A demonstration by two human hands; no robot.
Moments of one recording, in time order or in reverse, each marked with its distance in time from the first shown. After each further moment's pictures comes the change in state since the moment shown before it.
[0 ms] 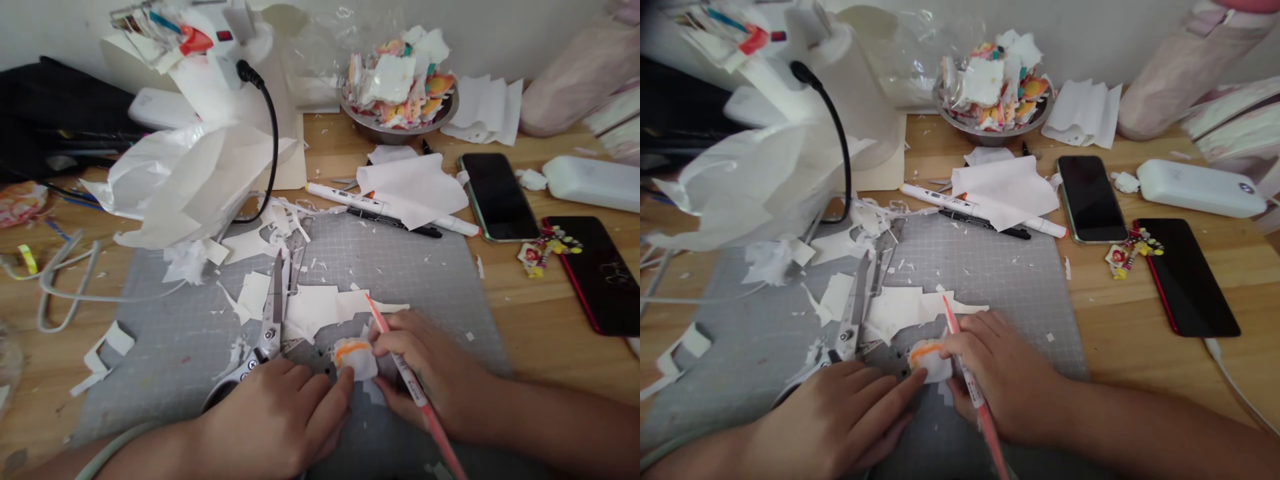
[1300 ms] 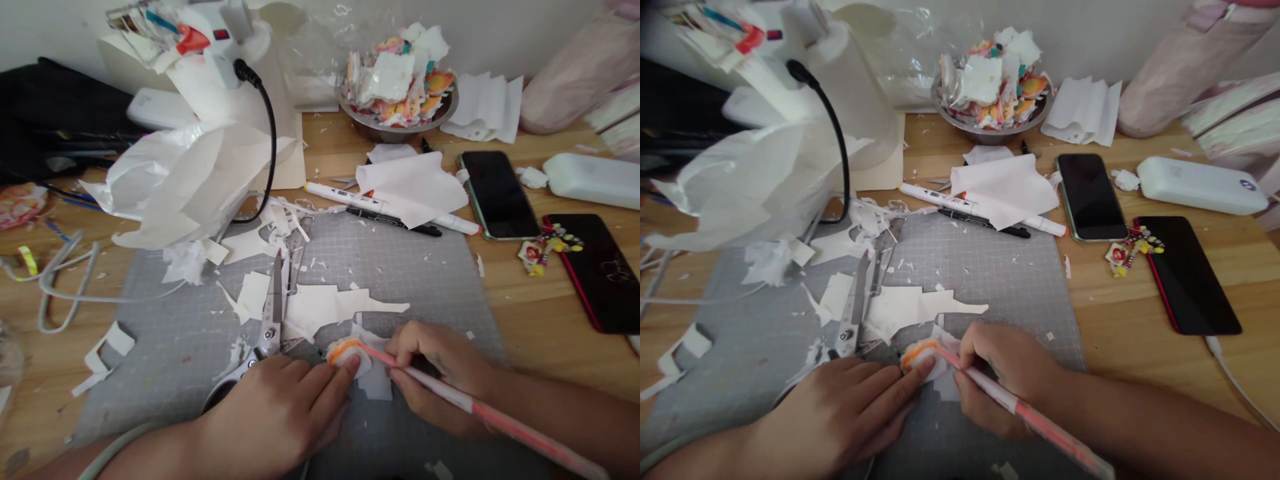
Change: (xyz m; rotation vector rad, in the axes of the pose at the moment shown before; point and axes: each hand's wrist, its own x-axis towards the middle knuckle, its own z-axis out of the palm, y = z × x) left_hand 0.002 -0.001 -0.001 -0.001 -0.031 -0.056; right_hand -0.006 0.001 0.002 0.194 0.134 0.131
